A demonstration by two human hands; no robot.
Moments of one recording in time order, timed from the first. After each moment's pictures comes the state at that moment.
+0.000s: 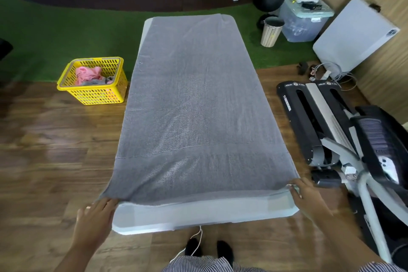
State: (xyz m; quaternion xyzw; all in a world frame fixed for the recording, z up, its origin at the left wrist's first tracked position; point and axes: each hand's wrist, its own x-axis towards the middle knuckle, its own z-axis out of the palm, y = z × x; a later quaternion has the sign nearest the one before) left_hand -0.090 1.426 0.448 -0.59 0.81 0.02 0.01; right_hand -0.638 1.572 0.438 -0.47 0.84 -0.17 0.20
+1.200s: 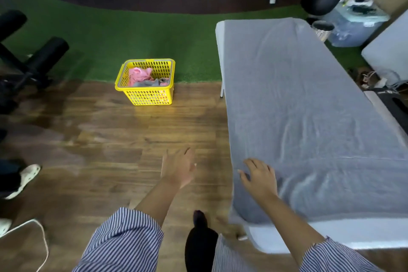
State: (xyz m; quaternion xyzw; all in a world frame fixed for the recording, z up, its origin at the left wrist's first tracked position) left_hand 0.052 1.209 0.495 -0.53 0.84 0.10 0.08; right_hand -0.170 1.315 0.456 -0.60 0.79 -0.13 0.08
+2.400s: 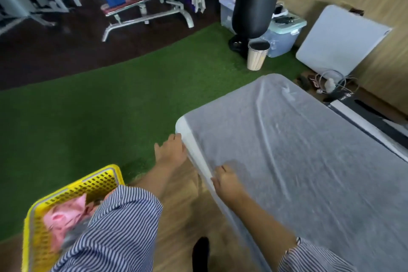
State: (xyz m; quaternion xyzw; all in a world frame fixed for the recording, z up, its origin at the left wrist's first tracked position) left_hand -0.264 0.445 0.504 -0.42 0.90 0.14 0.07; right_hand -0.334 0.627 0.469 -0.40 0.85 -0.21 0.26
